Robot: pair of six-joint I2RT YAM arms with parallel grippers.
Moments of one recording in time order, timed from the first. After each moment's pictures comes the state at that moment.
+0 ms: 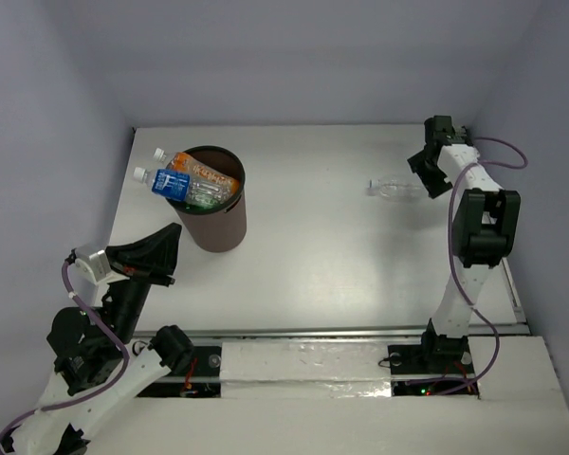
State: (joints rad) left arm -0.82 0.10 0.70 -0.15 -0.38 -0.20; right arm -0.06 2.03 1.72 -0.77 0.38 1.02
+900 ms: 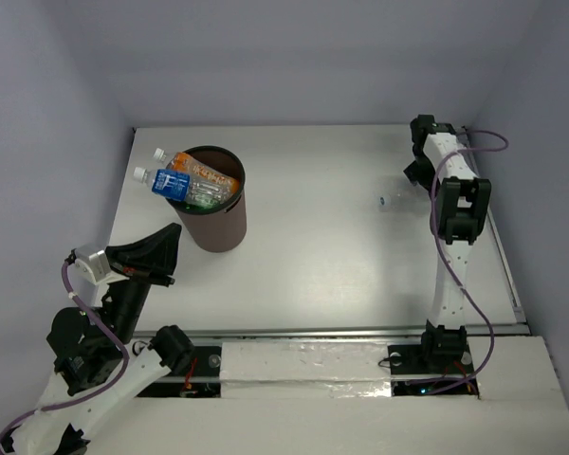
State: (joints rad) left arm -0.82 0.10 0.70 -0.15 -0.37 -0.20; right arm -0.05 2.45 2.23 -1.16 0.51 0.93
